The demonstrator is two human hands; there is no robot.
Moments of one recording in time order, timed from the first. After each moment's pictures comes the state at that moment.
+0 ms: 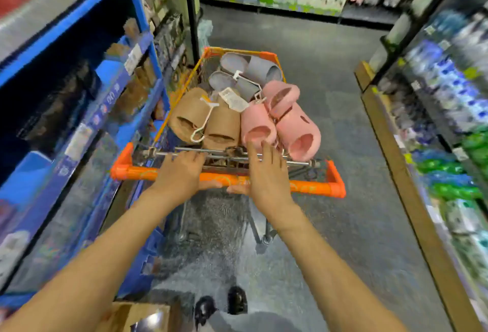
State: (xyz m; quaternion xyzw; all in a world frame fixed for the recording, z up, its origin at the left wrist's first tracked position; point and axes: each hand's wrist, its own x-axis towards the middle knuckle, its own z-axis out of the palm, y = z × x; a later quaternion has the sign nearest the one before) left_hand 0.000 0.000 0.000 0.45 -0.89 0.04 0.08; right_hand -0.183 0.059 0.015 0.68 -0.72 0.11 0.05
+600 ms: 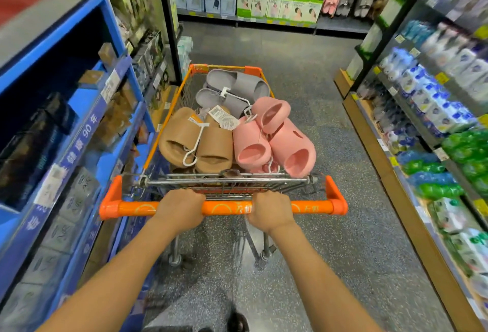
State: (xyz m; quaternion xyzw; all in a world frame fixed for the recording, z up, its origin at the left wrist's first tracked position) left_hand -0.027 -0.031 -0.006 0.44 -0.88 -0.02 -0.17; right_hand -0.212 0.033 0.000 0.67 -0.73 -0.07 -0.09
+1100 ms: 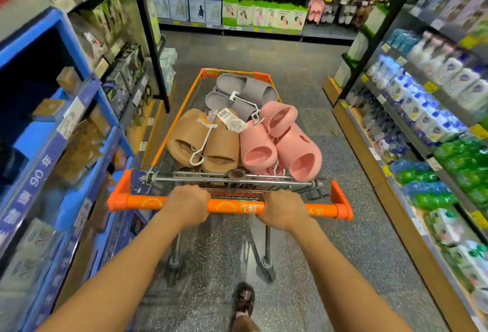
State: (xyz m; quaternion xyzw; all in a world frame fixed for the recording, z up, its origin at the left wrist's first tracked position) left_hand -0.106 -0.141 -0.007 0.42 -0.90 -0.02 -0.16; right_hand -0.308 -0.058 -0.004 0.66 -0.74 -0.06 -0.11
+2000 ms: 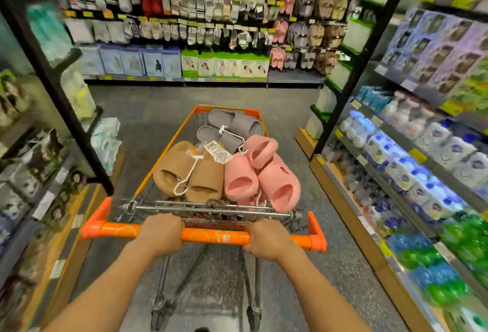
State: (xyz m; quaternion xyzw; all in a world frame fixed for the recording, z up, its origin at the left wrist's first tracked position) left_hand -0.390 -0.548 0.005 0.42 -0.88 -0.02 -0.20; right_hand -0.602 -0.436 -0.008 0.67 -0.73 -0.01 -0.15
